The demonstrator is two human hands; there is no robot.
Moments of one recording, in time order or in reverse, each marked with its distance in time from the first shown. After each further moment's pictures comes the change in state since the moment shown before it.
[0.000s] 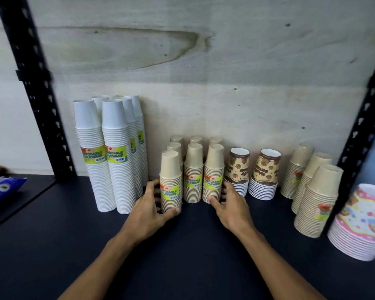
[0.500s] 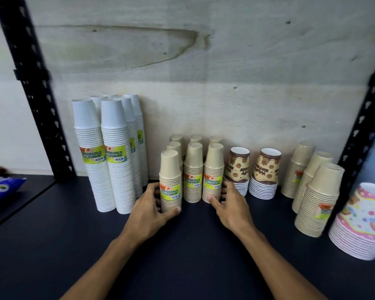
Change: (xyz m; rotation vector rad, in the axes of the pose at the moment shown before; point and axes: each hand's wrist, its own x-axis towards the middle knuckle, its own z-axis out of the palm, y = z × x) left_hand 0.000 0.003 0.004 0.022 0.055 -0.039; right_hand 0.003 0.002 0.002 -0.018 0.008 0.017
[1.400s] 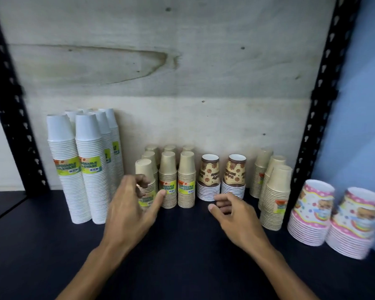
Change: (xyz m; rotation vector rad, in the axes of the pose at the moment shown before) left_hand -0.034 0.086 -0.018 0.056 0.337 0.231; right_hand -0.066 -0.019 -0.099 0.033 0.041 -0.007
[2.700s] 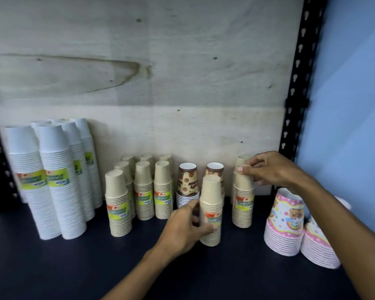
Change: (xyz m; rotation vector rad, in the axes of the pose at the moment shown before) left_hand -0.004 0.070 0.136 -0.297 -0.644 -0.140; right_hand 0.109 0.018 -0.163 0.071 -0.164 0.137
